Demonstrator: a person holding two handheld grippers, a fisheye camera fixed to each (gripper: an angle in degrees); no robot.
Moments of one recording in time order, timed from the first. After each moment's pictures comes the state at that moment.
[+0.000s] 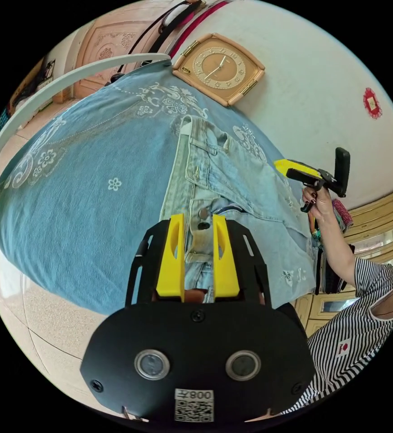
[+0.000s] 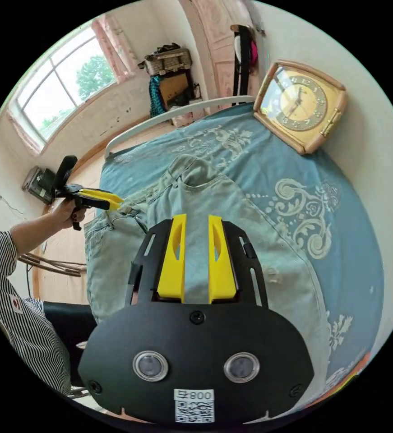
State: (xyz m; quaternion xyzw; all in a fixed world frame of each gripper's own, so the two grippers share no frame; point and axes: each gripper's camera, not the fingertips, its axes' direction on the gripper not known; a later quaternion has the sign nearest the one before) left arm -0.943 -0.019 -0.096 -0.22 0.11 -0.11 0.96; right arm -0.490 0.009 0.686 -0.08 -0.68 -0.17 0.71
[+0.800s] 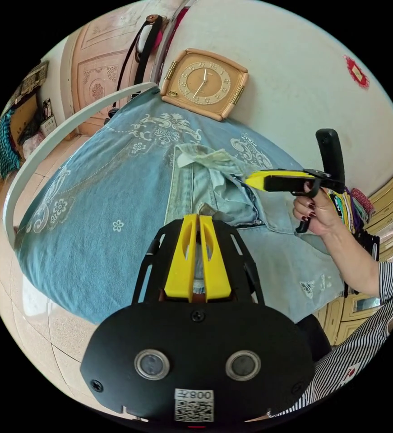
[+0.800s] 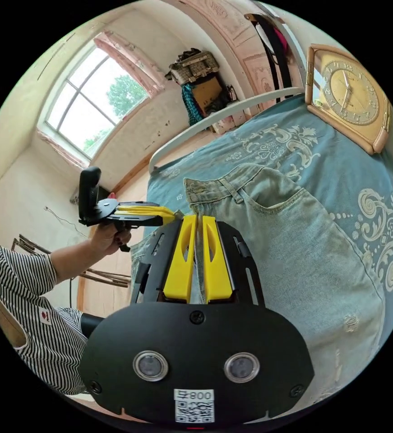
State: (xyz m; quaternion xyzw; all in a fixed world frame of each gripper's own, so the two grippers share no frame) left arm -0.914 -0.031 -0.104 -0.17 0.04 -0.05 0.98; right arm -0.560 0.051 0.685 -0.10 -0.81 -0.10 0.57
